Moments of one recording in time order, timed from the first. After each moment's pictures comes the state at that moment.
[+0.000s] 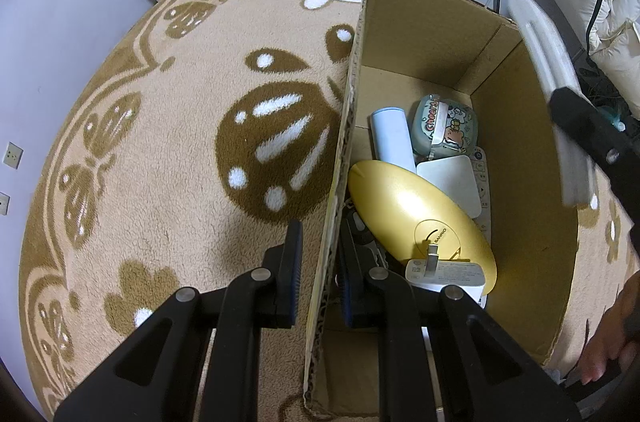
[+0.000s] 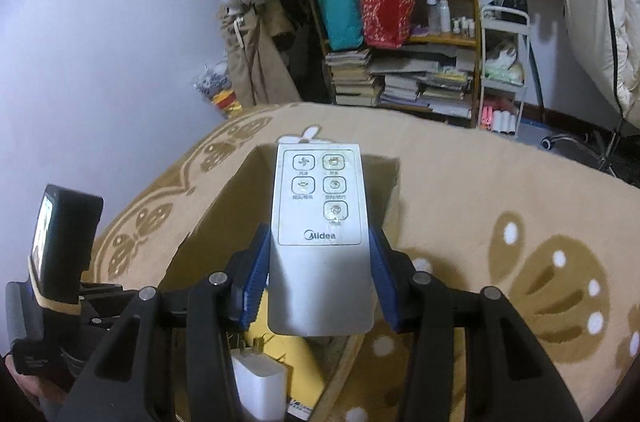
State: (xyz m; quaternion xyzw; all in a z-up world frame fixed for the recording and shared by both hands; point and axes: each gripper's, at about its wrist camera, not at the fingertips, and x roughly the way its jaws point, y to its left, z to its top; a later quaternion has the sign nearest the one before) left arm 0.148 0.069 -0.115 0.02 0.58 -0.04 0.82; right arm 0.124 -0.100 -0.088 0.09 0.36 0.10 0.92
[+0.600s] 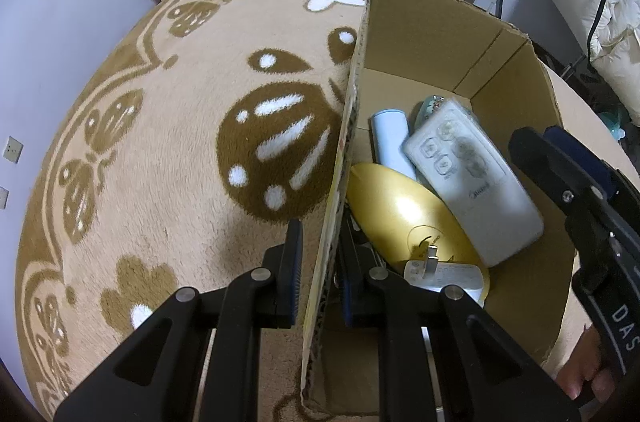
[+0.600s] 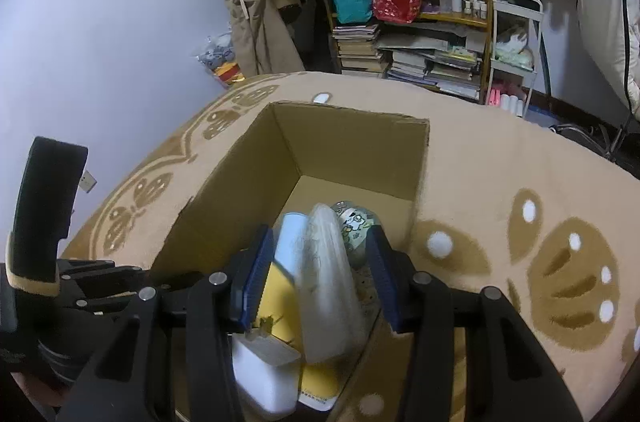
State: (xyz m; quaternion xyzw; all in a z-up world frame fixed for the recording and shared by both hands) left arm 0.146 0.068 -0.113 0.01 0.57 -0.04 0.82; right arm 0.122 -0.088 -0.098 0.08 0.40 0.10 0.91
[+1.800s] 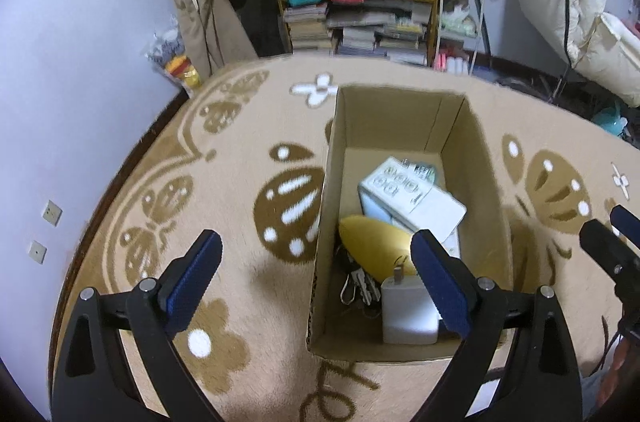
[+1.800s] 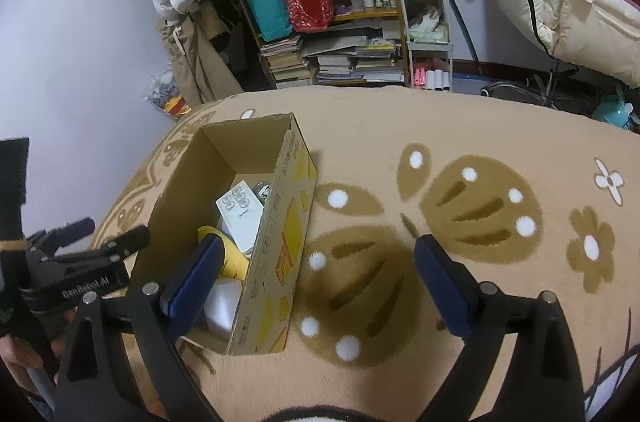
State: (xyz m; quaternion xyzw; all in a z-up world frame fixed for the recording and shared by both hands) left arm 0.094 0.040 -0.025 0.09 0.44 -0.02 0.89; right arm 0.036 -0.166 -0.062 0.14 0.39 0.00 0.91
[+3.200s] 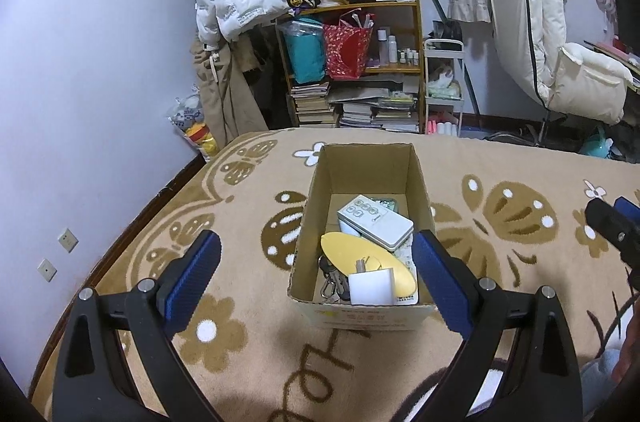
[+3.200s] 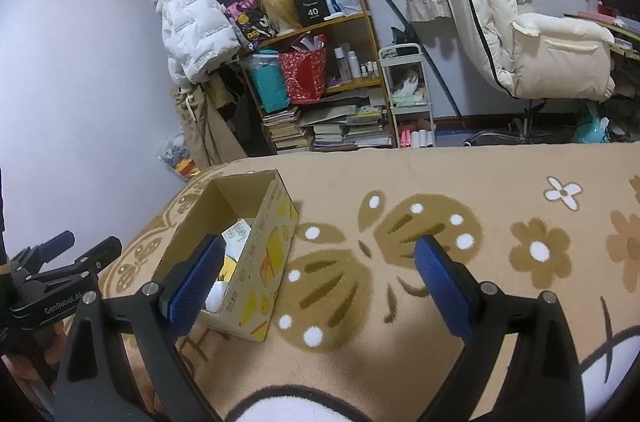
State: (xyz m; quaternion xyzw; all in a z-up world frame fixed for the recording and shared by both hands) left arm -0.023 0.017 0.017 0.10 0.31 -0.02 0.95; right arm -0.068 -0.200 -0.031 0.15 0.27 -0.01 0.95
